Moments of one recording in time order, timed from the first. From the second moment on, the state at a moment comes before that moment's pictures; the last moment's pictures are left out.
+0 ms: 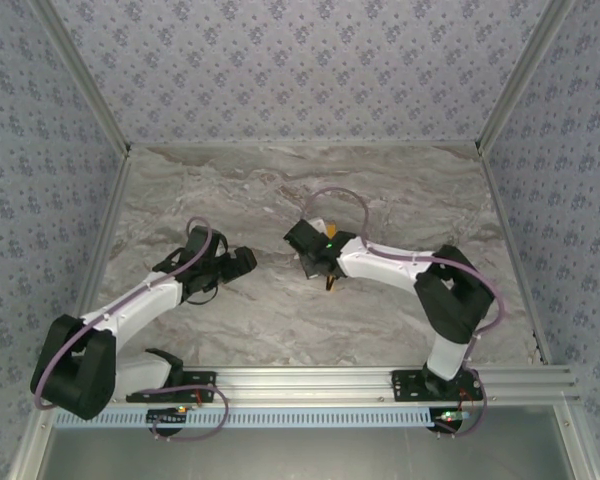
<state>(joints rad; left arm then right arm) -0.43 1.21 0.60 -0.32 0.09 -0.79 0.88 1.77 1.18 -0.58 0.40 0.46</state>
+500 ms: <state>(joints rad) -0.43 1.23 0.57 -0.24 0.15 -0.82 0.94 1.83 1.17 -0.43 0.10 0.56</state>
